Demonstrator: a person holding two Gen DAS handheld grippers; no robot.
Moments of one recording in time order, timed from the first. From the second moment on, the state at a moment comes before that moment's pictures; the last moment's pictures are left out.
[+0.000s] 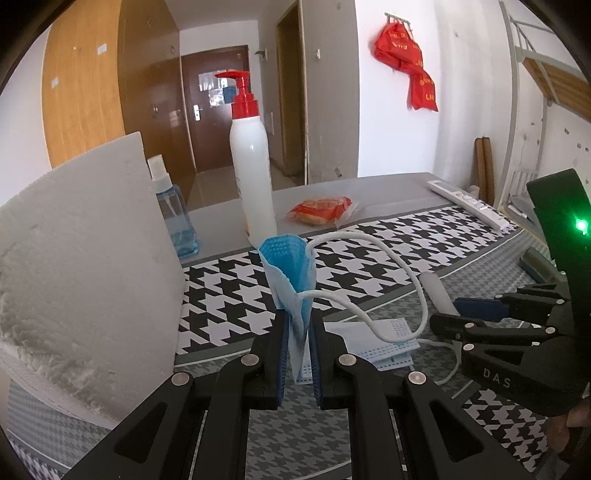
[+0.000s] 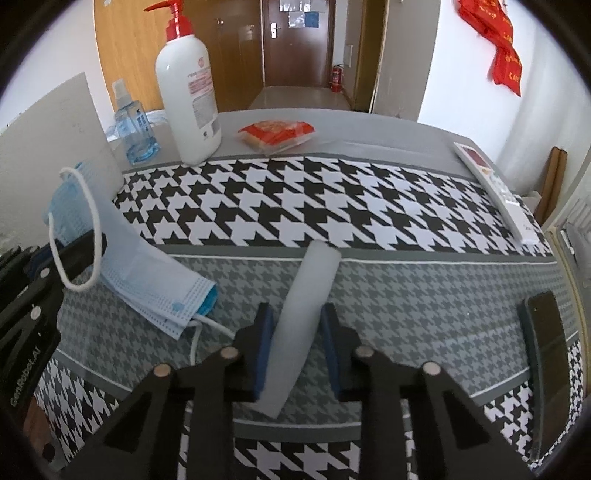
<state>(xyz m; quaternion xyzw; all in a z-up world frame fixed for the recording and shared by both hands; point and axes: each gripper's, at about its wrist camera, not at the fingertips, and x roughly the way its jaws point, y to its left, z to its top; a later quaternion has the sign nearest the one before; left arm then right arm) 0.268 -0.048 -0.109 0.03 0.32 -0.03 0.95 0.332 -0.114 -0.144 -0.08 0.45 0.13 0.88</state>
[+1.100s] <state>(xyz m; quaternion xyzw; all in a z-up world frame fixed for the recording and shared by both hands) 0.236 -0.045 -0.073 0.03 0.27 -0.05 0.96 0.262 -0.151 -0.091 -0.02 0.36 0.17 0.92</state>
